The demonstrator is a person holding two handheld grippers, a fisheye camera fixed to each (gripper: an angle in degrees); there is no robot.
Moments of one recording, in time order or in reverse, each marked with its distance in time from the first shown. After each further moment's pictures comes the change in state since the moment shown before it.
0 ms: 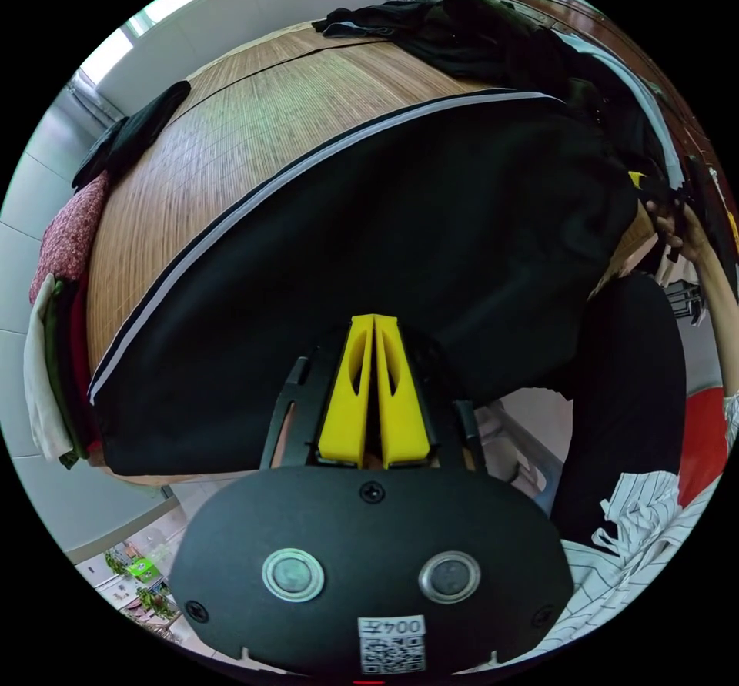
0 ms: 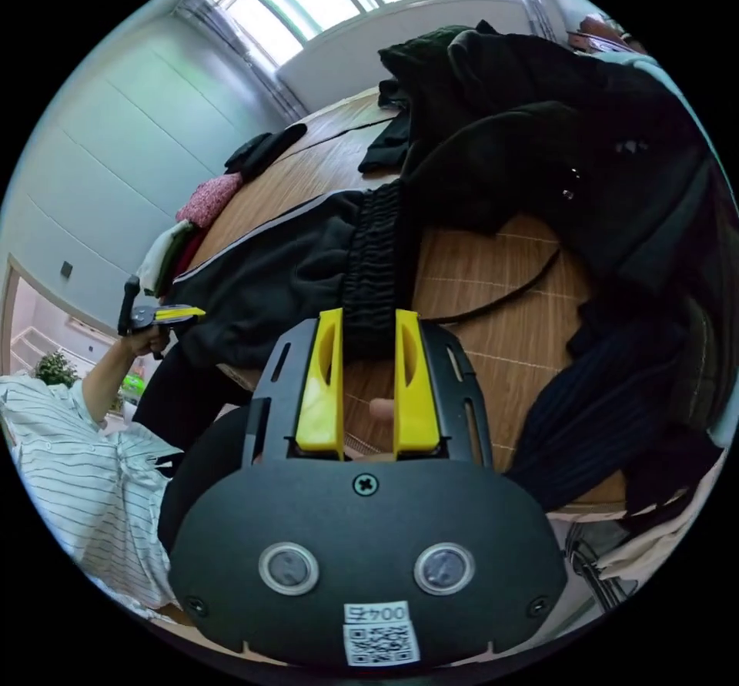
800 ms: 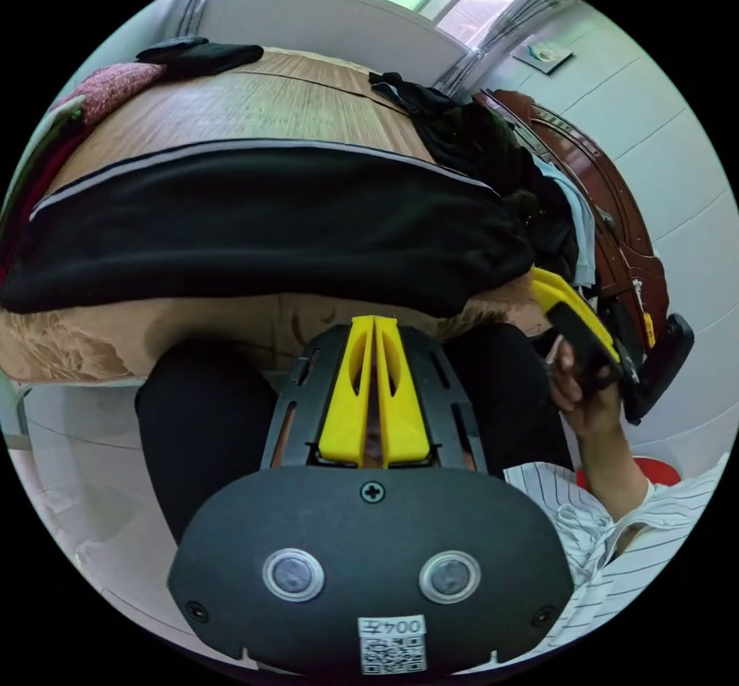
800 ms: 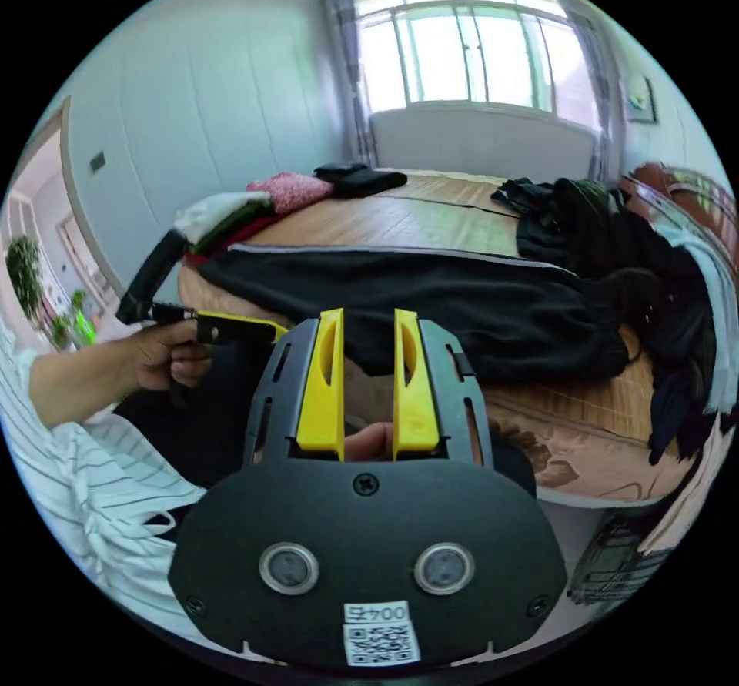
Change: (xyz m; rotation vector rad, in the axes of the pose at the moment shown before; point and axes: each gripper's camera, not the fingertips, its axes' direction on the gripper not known) left arm -0.099 0.246 -0.052 0.268 0.429 -0.311; right arm -0.433 0.168 0.077 0.248 0.138 -0.352
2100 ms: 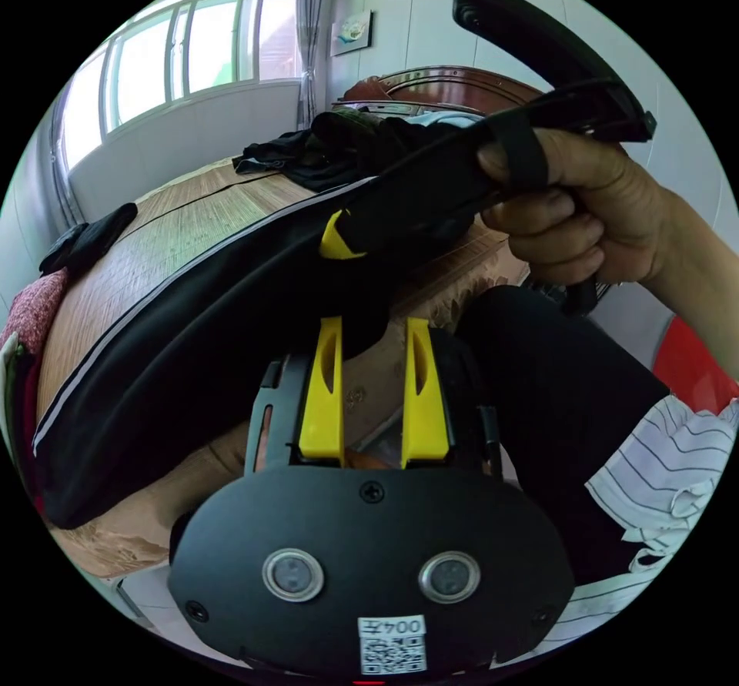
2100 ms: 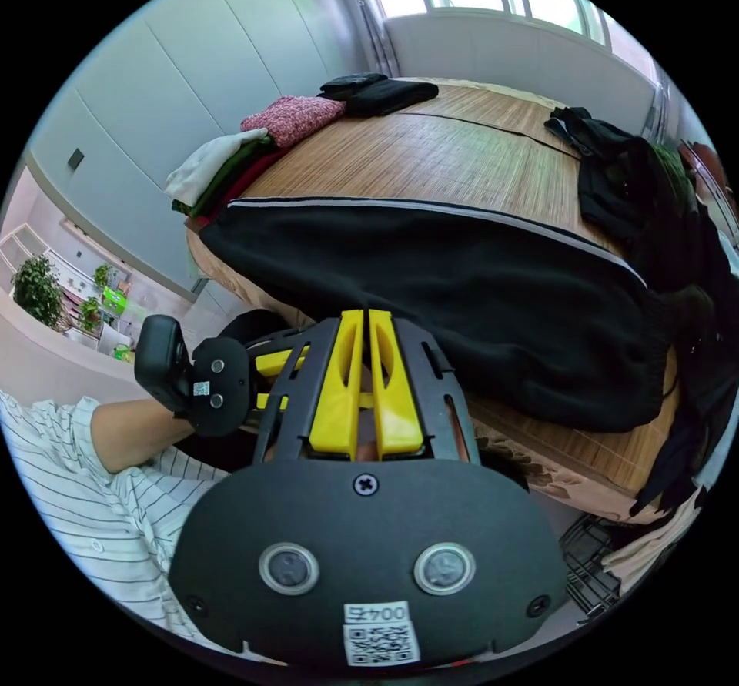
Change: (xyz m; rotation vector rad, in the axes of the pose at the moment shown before) left arm -0.182 0.116 0.072 0.179 -0.092 0.596; right arm -0.030 -0.087 0.132 -0.334 -0.162 0.047
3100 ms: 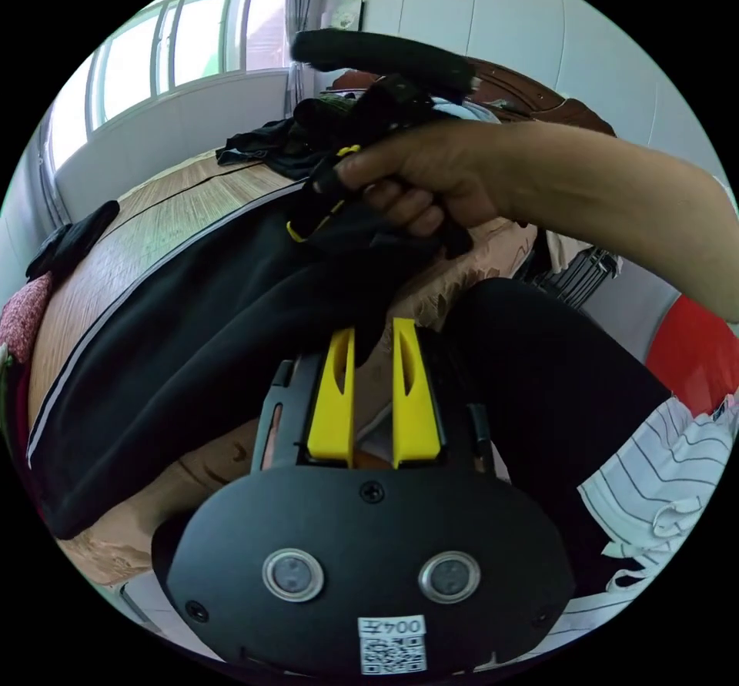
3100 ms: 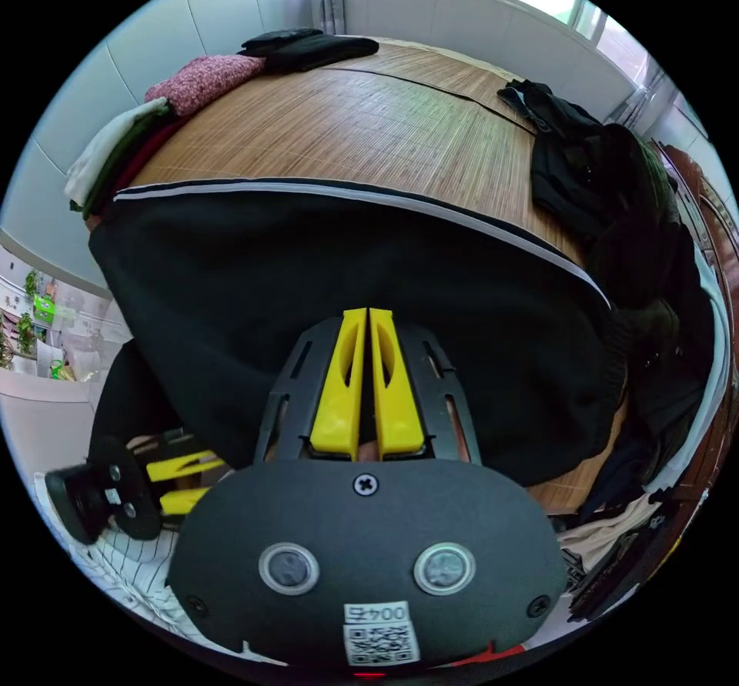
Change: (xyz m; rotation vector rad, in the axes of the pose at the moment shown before) left arm -0.036 0.022 0.090 -0.047 0.040 0.021; right arm 0.093 -0.079 0.105 -0.167 0.290 0.070
